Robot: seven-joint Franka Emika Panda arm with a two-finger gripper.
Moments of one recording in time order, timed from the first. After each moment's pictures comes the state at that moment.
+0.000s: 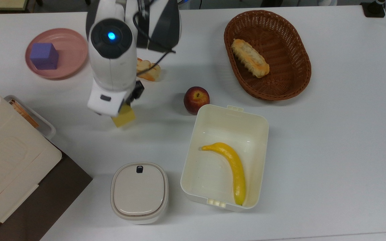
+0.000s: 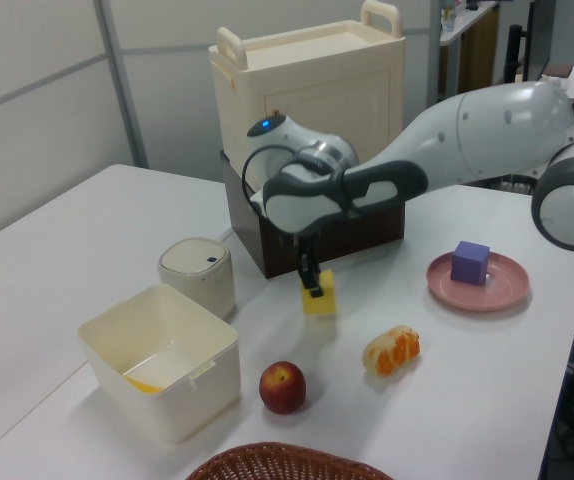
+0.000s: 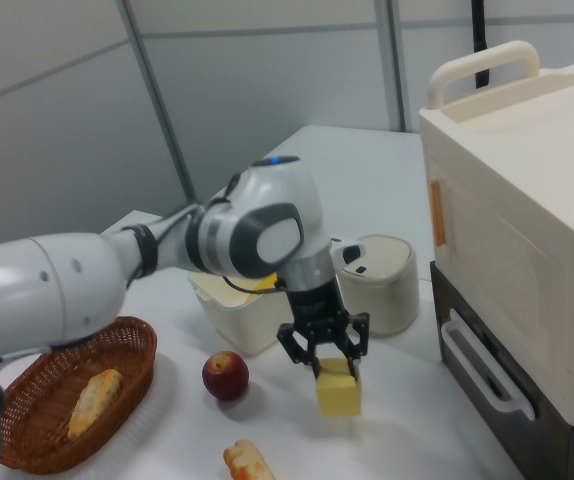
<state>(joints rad) -0.13 0.54 0.05 -1.40 -0.24 1.84 -0.55</state>
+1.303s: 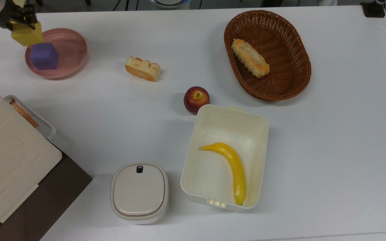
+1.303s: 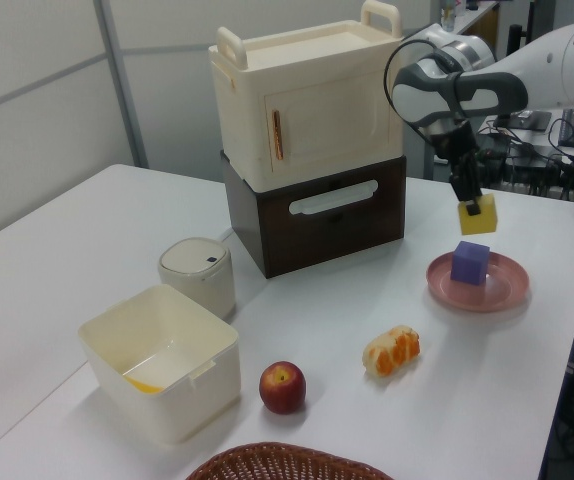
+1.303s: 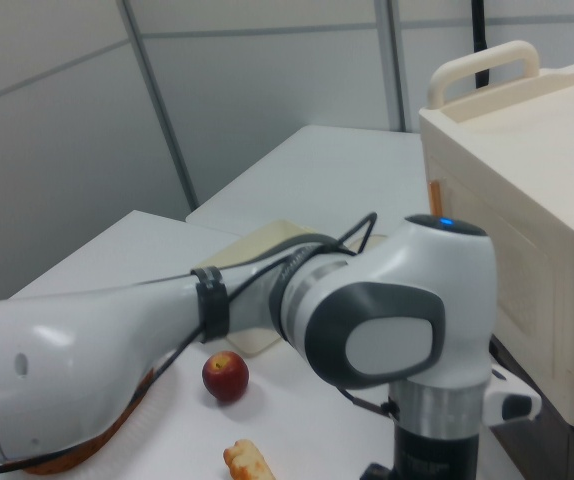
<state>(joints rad) -0.59 0.39 0.03 -1.43 -0.29 1.54 -0.73</state>
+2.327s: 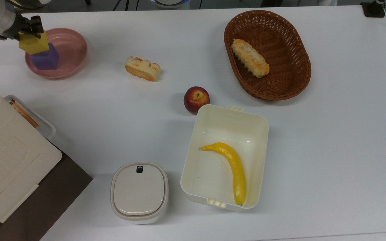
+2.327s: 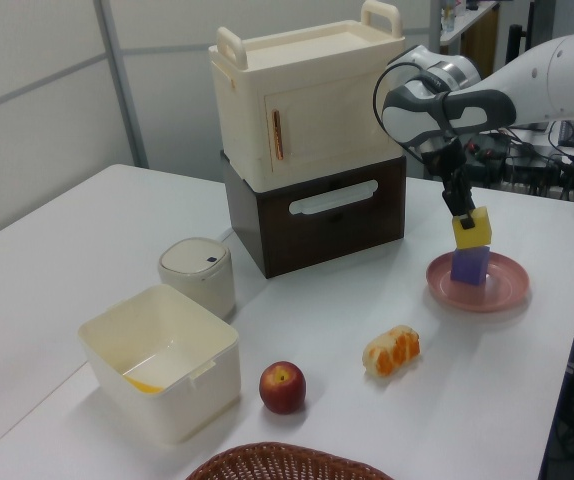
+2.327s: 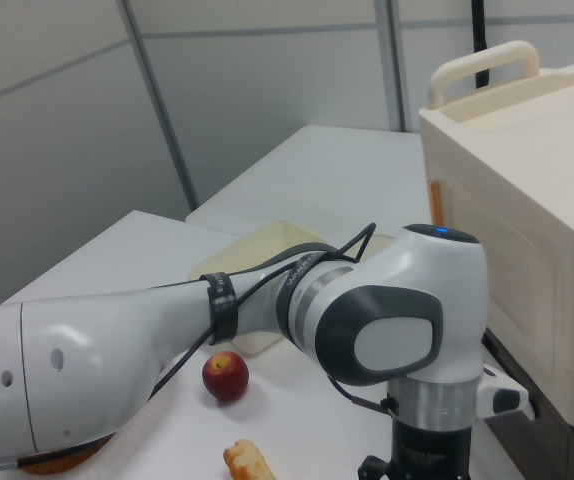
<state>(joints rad) -0.57 0.44 0.05 -1.43 -0.31 1.55 -0.72</state>
